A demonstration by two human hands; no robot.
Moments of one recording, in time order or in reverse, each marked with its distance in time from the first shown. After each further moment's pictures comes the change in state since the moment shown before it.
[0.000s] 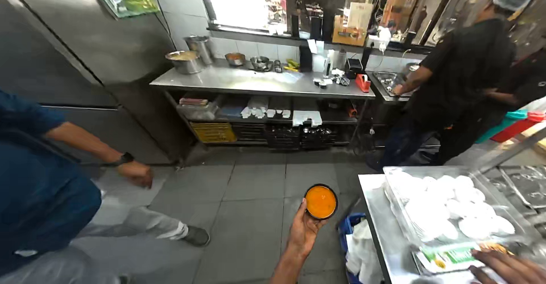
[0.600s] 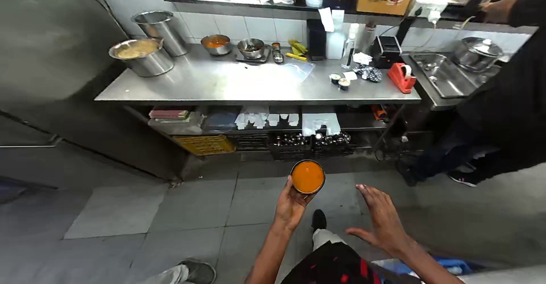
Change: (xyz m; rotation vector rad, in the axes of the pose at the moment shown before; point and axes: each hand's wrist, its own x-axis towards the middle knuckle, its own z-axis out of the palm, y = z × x) left_hand 0.411 0.250 0.007 -0.053 0.038 0.077; right_hand 0.521 0.071 0.395 0.495 0.111 0.160
